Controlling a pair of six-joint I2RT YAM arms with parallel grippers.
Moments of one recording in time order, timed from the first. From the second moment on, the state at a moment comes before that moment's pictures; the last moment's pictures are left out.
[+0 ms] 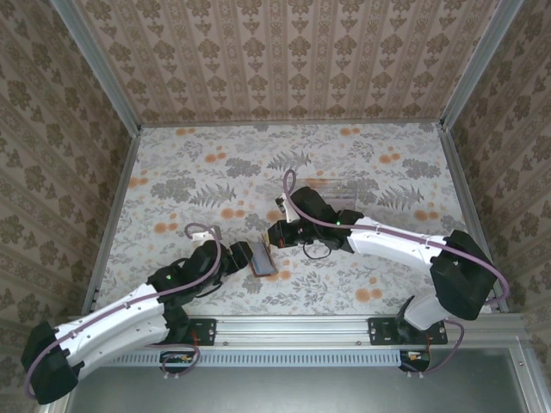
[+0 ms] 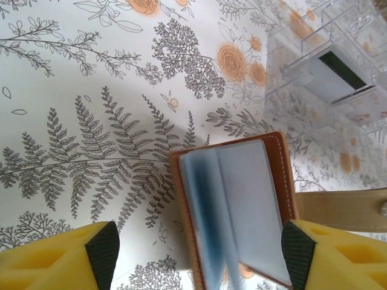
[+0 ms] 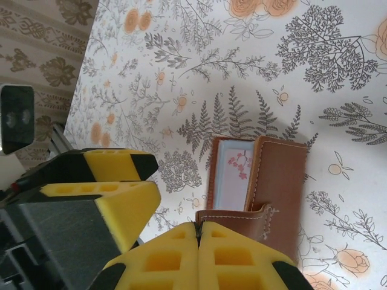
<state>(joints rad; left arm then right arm) -0.93 0.69 0.35 -0.37 -0.23 -1.11 0.82 1.50 0.97 -0.20 -0.33 0.69</state>
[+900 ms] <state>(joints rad) -0.98 0.98 0.41 -0.19 -0.12 -1.05 0.70 1.37 0.71 -0.30 -0.07 0.67</state>
